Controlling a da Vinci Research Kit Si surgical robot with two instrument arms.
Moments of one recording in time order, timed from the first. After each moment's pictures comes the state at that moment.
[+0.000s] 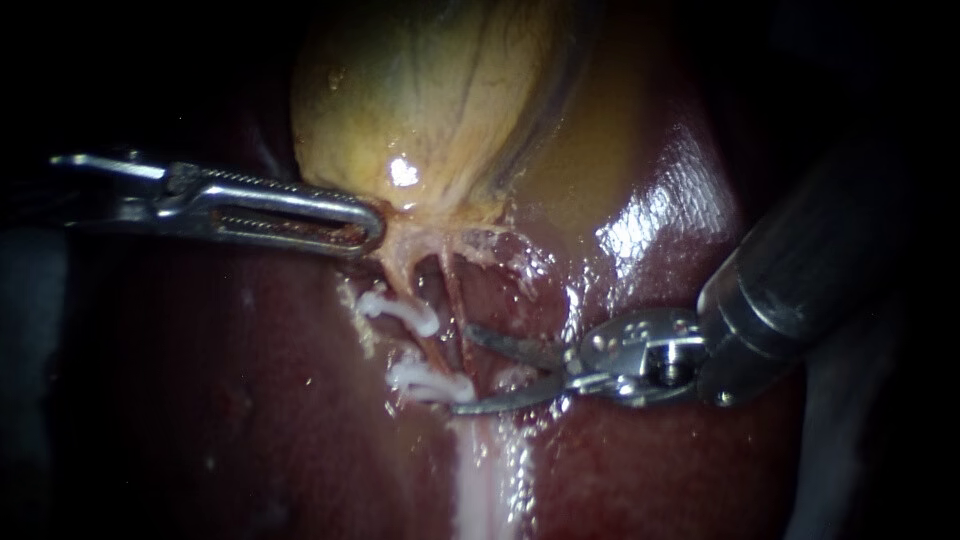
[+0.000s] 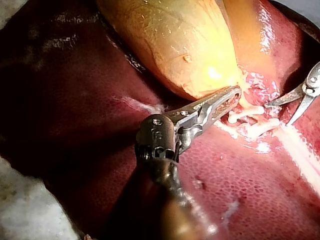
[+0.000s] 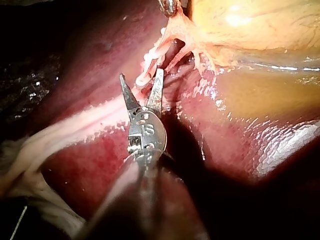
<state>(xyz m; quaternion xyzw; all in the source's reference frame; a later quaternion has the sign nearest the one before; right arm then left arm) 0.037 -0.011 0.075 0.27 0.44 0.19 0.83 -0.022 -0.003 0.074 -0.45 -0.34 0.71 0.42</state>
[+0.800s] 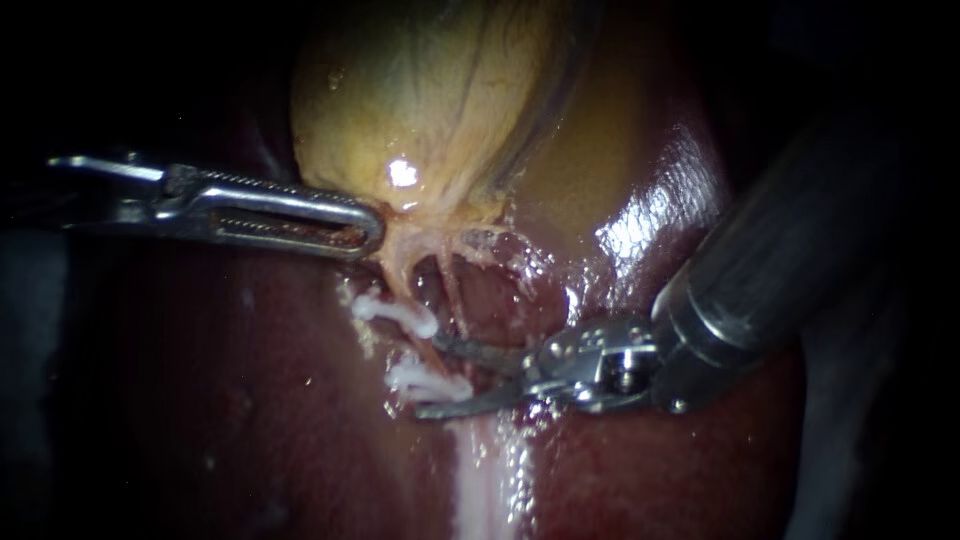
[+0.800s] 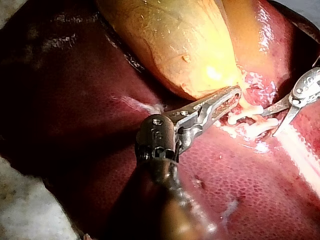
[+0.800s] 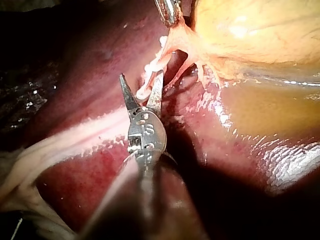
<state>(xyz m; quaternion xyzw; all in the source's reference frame) 0.041 -0.013 0.078 0.28 0.45 0.18 0.83 -0.022 -0.003 0.073 -0.45 -0.34 0.71 0.42</state>
